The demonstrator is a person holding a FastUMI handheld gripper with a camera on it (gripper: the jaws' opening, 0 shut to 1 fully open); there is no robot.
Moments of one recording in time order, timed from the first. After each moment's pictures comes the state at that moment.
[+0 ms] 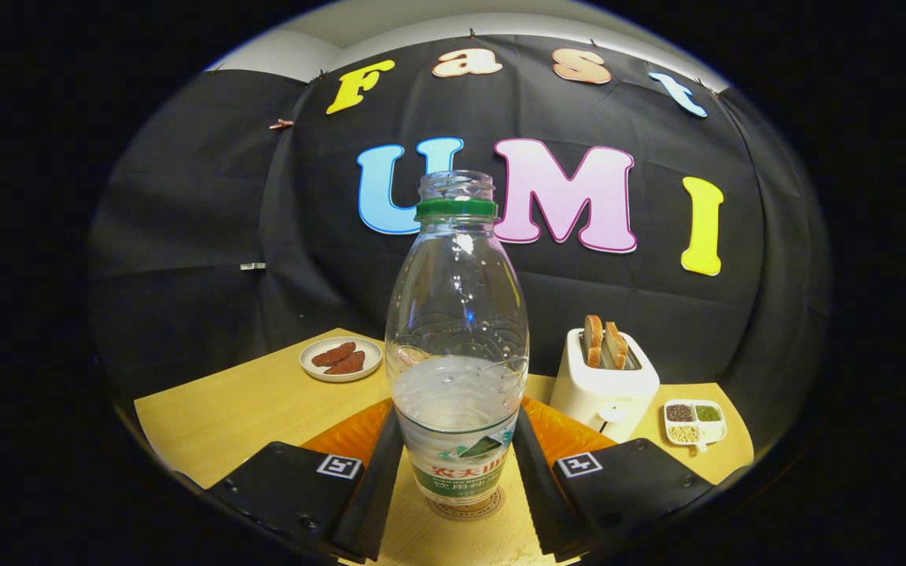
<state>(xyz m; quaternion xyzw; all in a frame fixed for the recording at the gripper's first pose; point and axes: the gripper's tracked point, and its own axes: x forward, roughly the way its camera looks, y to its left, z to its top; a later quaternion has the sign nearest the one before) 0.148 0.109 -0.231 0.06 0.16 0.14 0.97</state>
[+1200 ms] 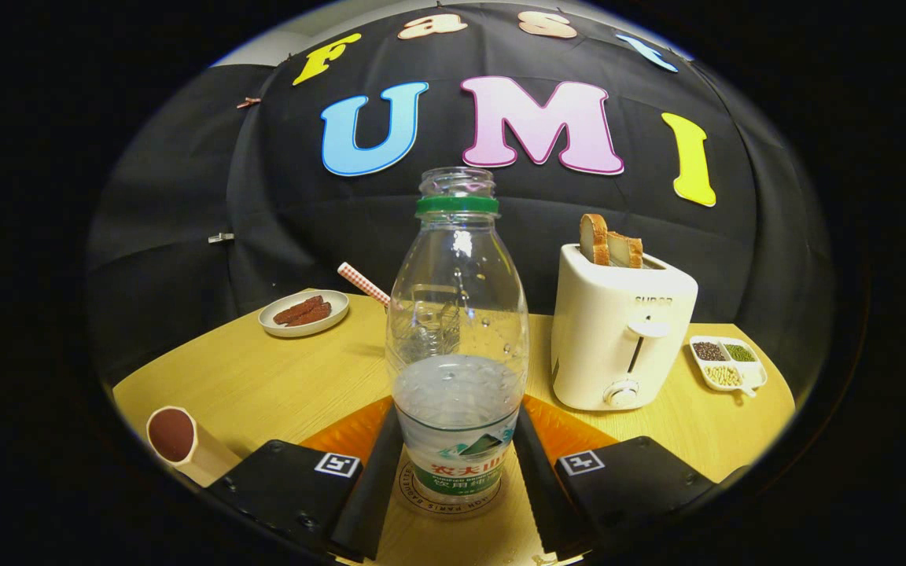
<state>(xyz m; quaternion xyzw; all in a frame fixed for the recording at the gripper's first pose) 0.163 0.105 -0.346 0.08 0.23 0.11 0.96</state>
